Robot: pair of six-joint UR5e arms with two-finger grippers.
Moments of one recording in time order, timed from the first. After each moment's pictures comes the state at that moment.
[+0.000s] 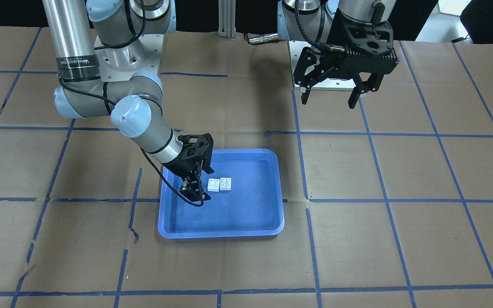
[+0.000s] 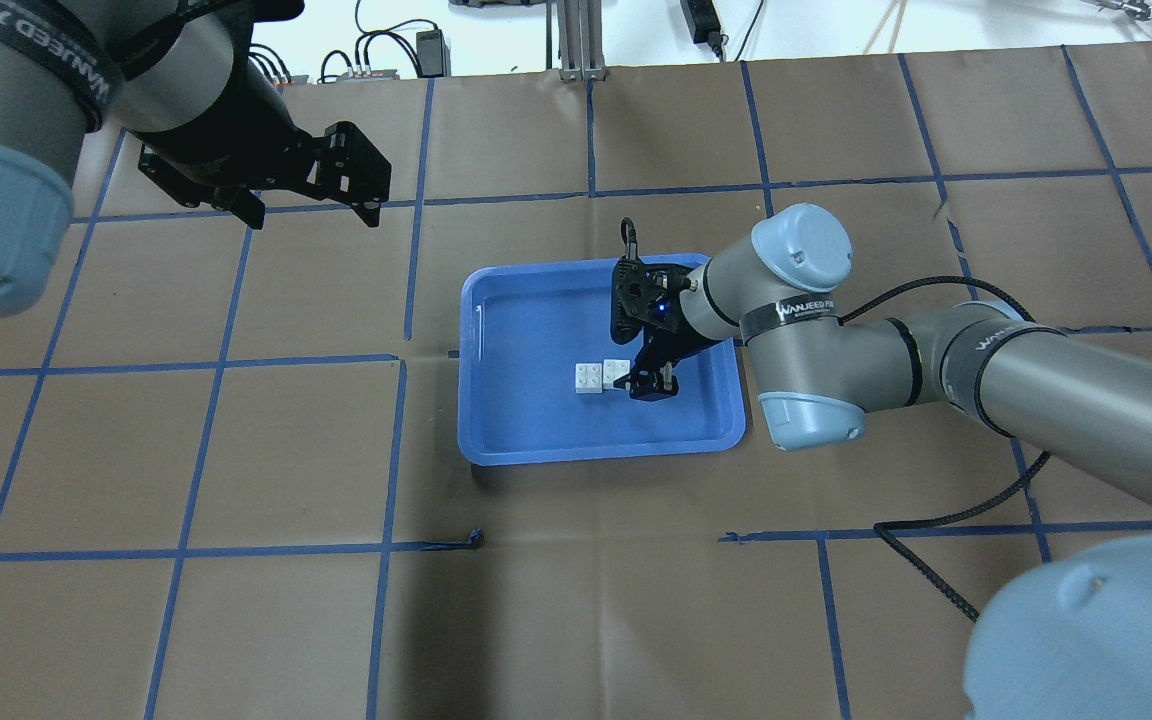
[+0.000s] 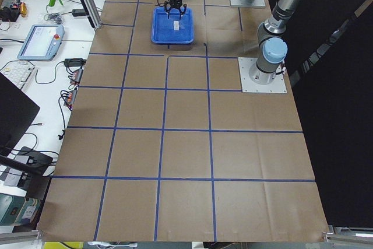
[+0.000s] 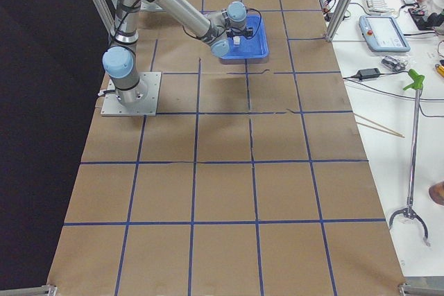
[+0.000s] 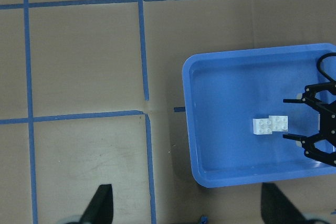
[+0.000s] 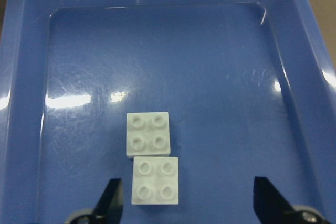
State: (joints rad) left arm -1.64 -1.50 -1.61 -1.42 1.54 -0.02; right arm 1.71 -1.18 2.01 -2.62 -1.10 -1.31
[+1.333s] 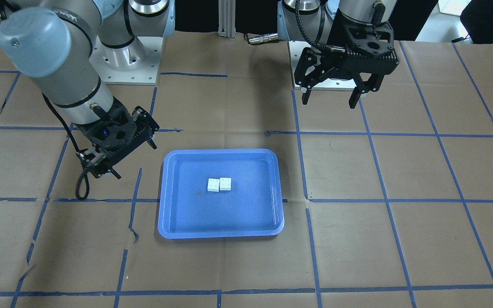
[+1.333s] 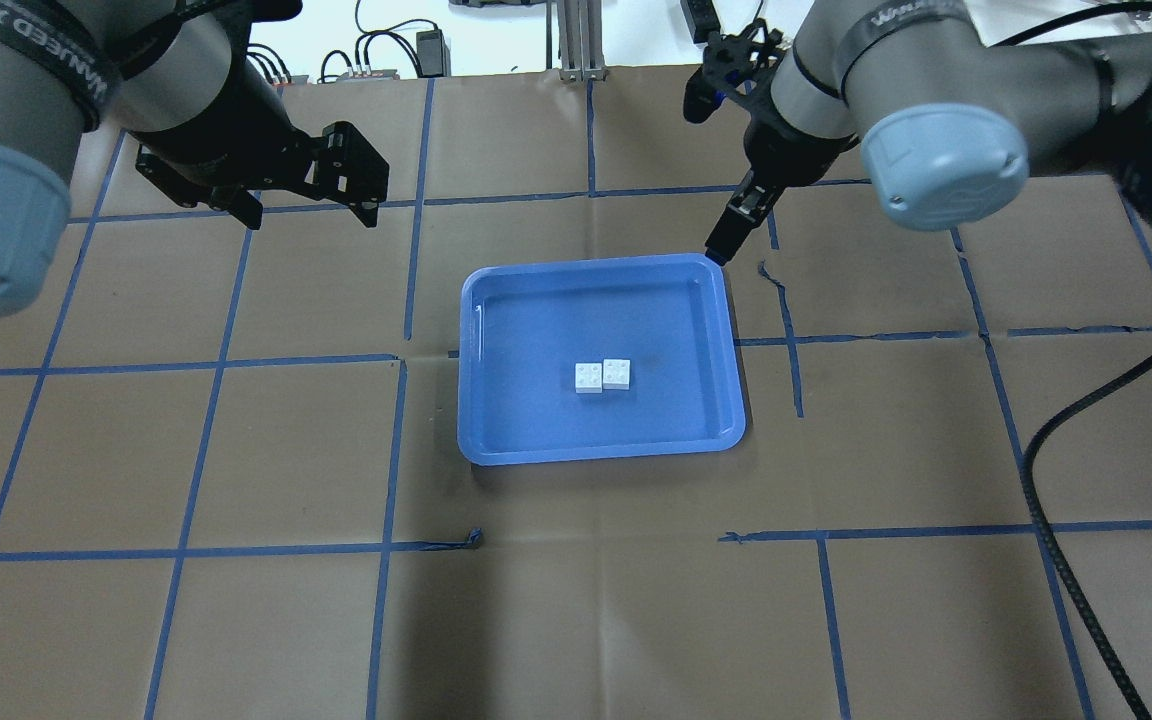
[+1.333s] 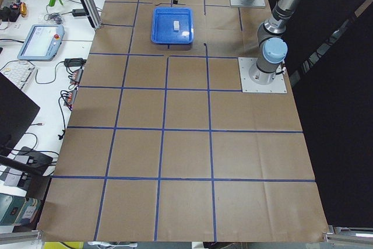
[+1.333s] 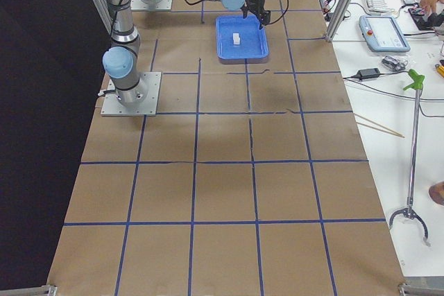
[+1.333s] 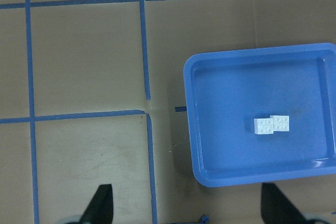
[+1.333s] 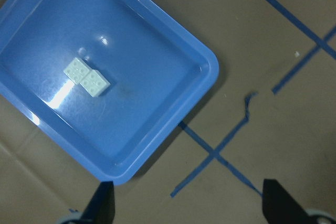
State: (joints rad) left arm -1.64 -1.50 -1.61 -1.42 1.54 -0.02; right arm 1.59 -1.43 1.58 -1.76 -1.46 -0.66
